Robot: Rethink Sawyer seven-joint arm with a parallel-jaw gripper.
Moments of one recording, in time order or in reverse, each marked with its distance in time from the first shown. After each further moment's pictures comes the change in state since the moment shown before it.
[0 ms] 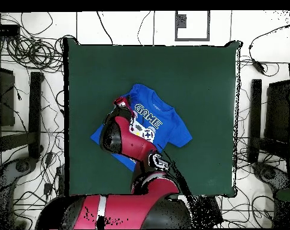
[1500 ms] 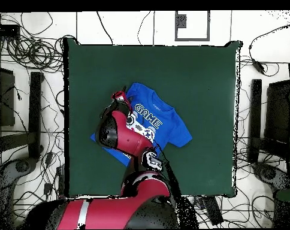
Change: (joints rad) arm 0.063 0.001 -0.049 -0.052 0.089 0.019 0.000
